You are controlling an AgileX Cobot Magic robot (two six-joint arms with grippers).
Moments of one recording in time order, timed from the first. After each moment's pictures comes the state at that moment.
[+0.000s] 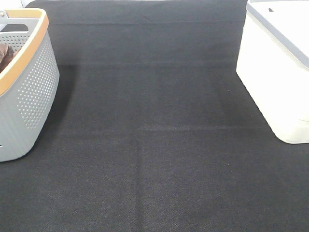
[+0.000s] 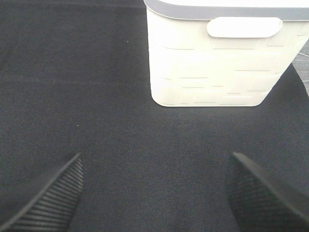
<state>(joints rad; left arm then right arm) -0.04 0.00 -0.50 -0.07 1.05 0.11 0.01 -0.01 -0.50 0.05 1.07 -0.05</state>
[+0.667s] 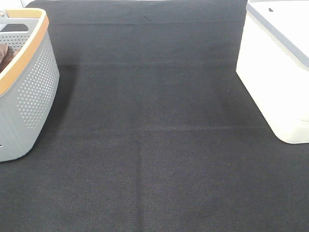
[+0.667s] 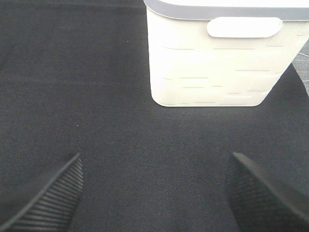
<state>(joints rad) -0.04 0.00 -0.50 -0.07 1.05 0.11 0.01 -0.01 -0.50 0.05 1.07 -0.05</state>
